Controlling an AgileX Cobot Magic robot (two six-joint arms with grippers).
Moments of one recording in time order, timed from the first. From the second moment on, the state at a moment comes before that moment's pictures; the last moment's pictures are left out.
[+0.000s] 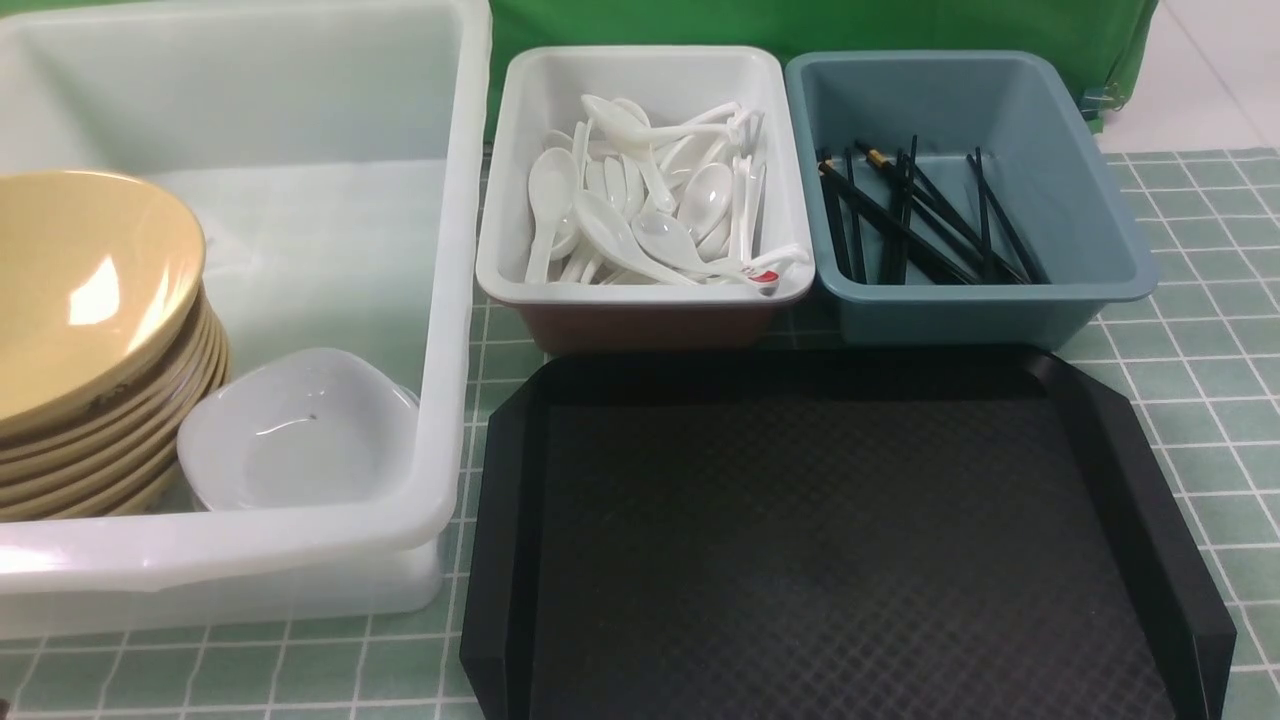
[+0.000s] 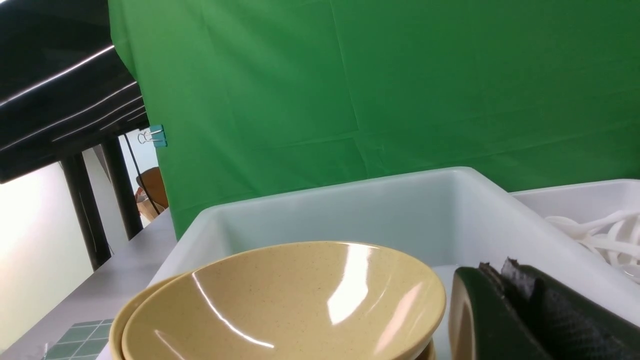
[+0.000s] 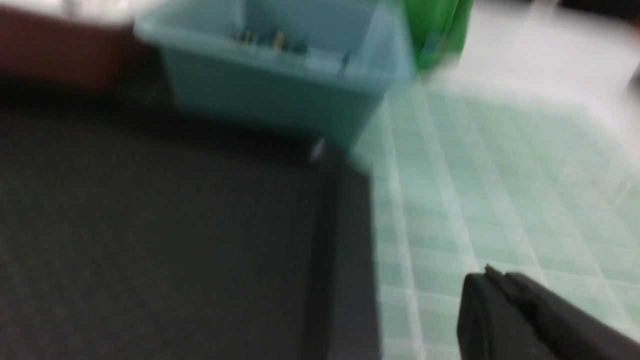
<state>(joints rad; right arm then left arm) -0.02 -0.01 0.03 0.04 0.32 -0.17 0.08 -0.02 -0.20 -0.17 0.16 0.32</state>
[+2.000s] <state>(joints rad) -0.02 -0.01 0.02 0.05 0.33 -0.13 0.09 -0.02 0.02 -0.10 0.35 0.11</state>
